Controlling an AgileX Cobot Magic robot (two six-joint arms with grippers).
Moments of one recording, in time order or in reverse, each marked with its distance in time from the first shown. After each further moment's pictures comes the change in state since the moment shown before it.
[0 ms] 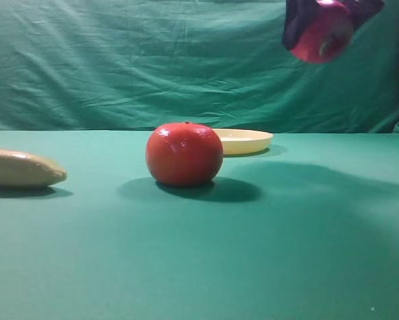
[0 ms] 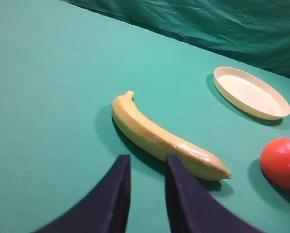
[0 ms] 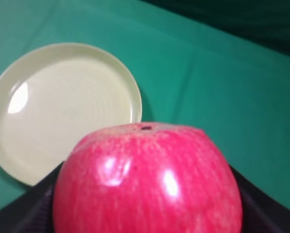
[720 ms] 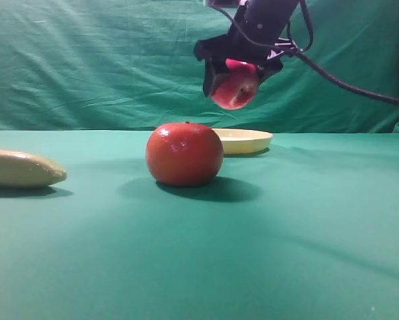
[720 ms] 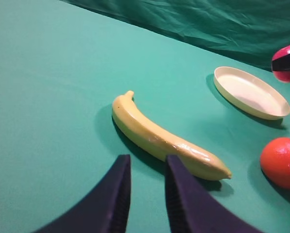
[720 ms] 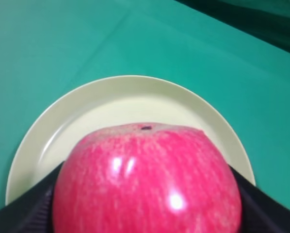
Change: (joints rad) left arm 0.000 0.000 0.000 0.000 0.000 0.000; right arm 0.113 0.311 -0.175 0.000 -0.187 -0.003
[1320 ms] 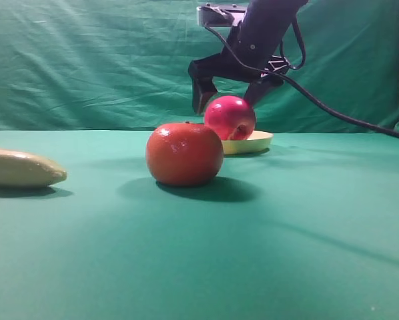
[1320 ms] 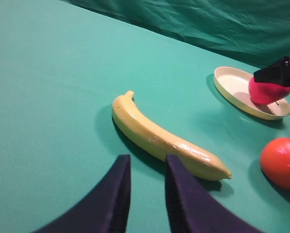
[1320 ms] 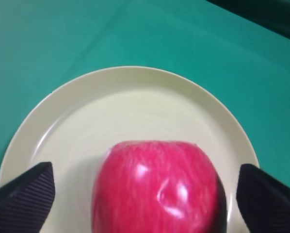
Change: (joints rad) left arm 0.000 0.000 0.000 0.000 0.000 0.000; right arm 0.005 -0.004 -0.021 -0.010 0.032 0.000
